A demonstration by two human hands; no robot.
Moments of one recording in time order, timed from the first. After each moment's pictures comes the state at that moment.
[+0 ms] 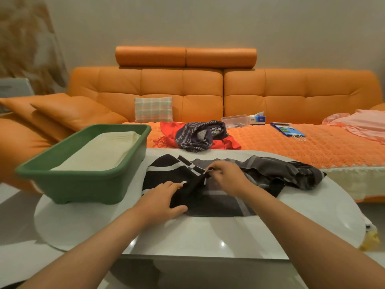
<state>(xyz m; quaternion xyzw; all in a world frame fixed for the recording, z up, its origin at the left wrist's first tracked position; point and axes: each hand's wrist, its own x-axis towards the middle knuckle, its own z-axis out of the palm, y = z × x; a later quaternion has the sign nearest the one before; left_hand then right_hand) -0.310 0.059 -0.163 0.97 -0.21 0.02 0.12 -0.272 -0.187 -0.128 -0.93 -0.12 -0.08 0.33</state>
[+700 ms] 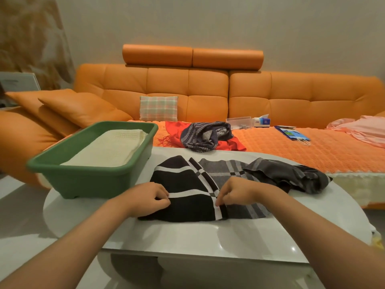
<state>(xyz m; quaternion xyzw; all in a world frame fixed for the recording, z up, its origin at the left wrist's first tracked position) -0.312 0.114 -0.138 0.97 -0.20 -0.08 0.13 -0.293 -0.195 -0.114 -0.94 -0.17 0.22 0.21</state>
